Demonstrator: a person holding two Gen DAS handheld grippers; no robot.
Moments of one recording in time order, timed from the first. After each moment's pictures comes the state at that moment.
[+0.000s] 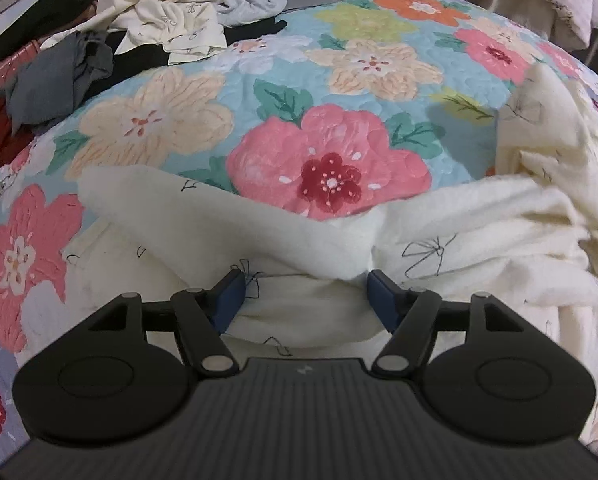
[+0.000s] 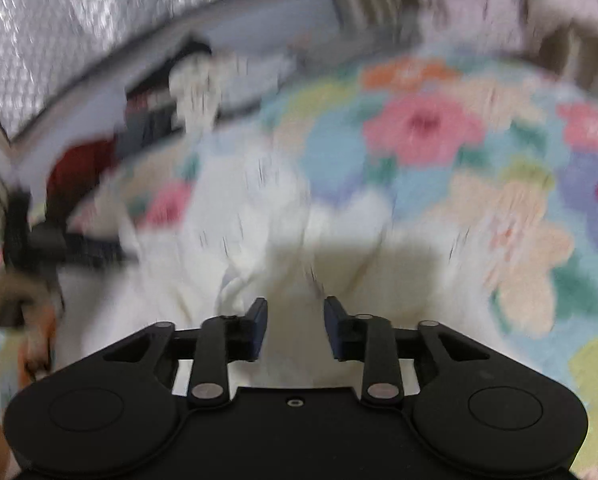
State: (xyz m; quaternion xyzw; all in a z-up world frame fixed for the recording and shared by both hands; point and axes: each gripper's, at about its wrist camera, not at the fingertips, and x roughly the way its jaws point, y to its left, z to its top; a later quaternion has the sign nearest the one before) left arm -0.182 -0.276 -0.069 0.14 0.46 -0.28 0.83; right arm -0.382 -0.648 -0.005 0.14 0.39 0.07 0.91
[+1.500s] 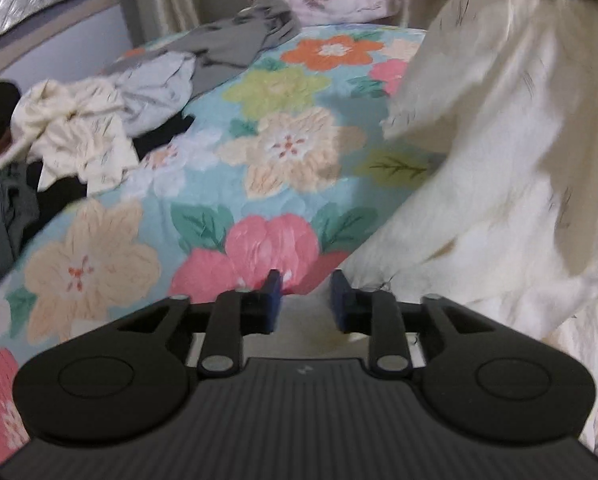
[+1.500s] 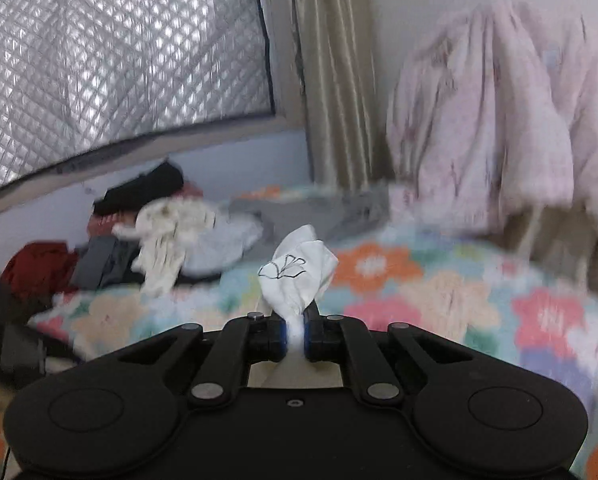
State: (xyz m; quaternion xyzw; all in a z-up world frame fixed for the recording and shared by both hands) left arm -0.167 -0.332 -0.032 0.22 0.35 -0.41 0.81; right arm -0.331 -0.652 0.063 0.07 0.24 -0.01 0.97
